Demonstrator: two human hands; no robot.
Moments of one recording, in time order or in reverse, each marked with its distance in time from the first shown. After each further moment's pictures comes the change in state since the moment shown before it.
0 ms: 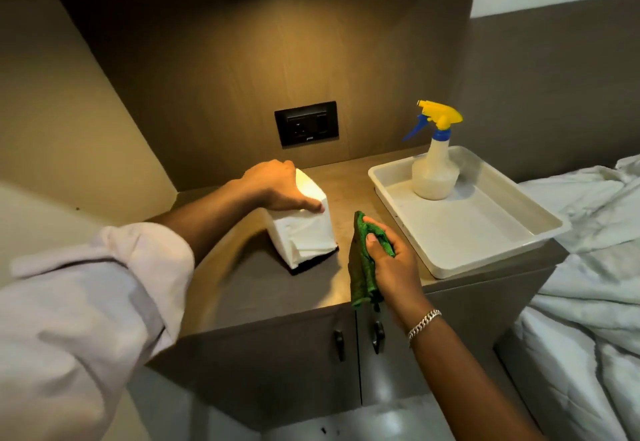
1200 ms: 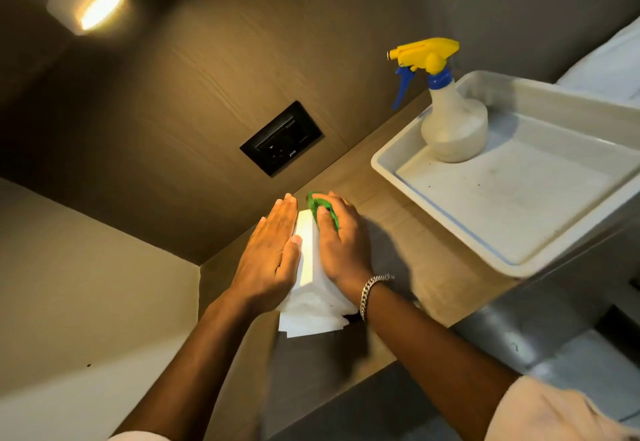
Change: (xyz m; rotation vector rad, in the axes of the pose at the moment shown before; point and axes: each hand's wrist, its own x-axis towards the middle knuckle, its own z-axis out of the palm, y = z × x) left_hand 0.010 -0.021 0.046 -0.198 0.121 0.336; right_hand 0.111 0.010 0.109 0.001 0.140 -0.193
